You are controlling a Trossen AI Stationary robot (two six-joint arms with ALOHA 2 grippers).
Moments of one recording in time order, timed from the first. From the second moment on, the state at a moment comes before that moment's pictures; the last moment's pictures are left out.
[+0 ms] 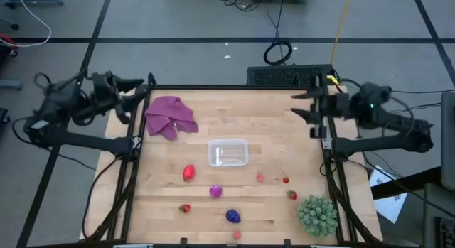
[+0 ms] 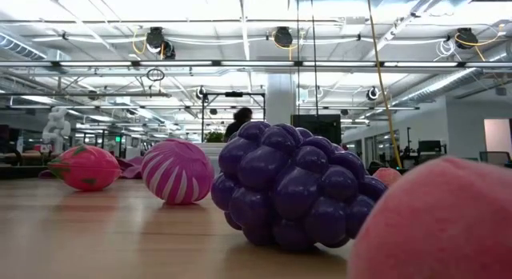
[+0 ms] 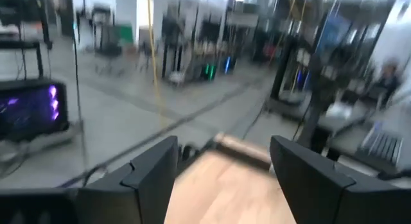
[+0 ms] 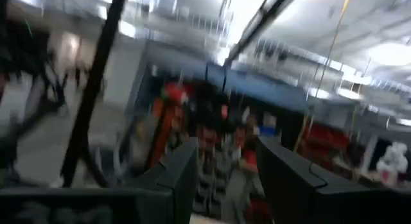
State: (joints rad) left arm 0.03 0.67 1.28 -0.66 -0.44 -0.16; right arm -0.15 0.79 1.01 0.07 -0.20 -0.27
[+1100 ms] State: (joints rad) left arm -0.22 1.28 1.30 -1.34 -0.26 -0.80; right arm -0.15 0.96 1.53 -0.63 0.67 -0.54
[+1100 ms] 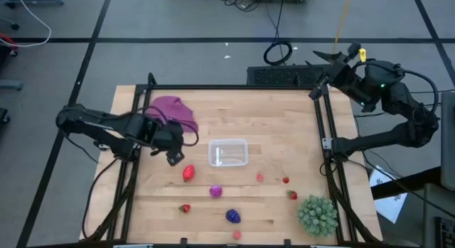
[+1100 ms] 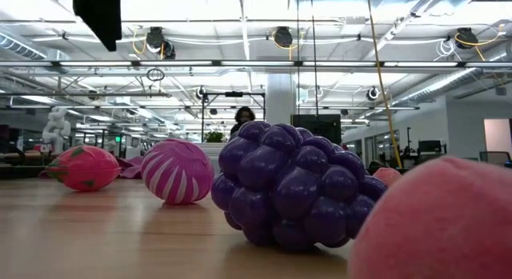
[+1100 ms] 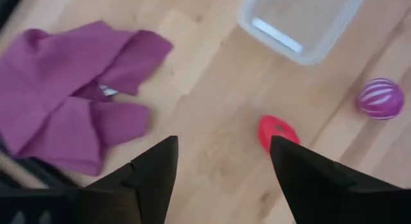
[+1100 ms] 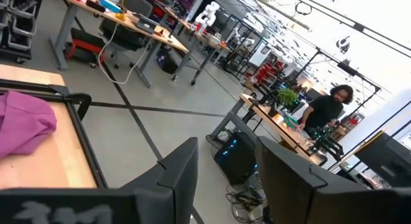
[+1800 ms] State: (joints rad) left arm -0.33 1.29 1.22 -1.27 -0.23 -1.44; right arm -0.15 0.96 1.53 -0.62 0.67 -0.52
